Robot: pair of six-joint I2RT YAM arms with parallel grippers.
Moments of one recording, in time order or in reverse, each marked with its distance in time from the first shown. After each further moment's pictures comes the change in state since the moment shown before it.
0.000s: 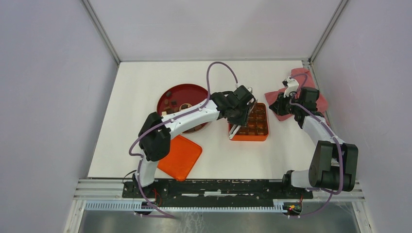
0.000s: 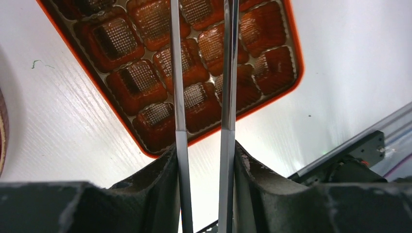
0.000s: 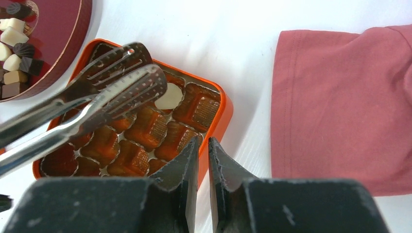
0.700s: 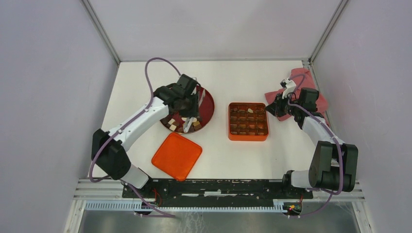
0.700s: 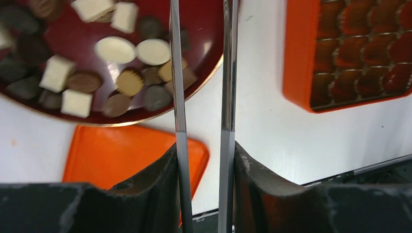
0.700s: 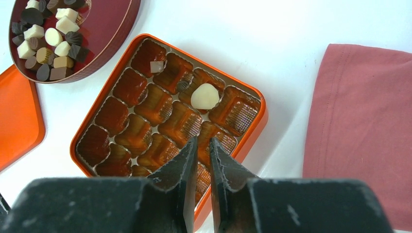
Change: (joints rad) left arm 0.320 -0.470 -0.401 -0.091 -0.002 0.064; right arm 0.000 -0.003 -0.012 0.006 -0.166 -0.015
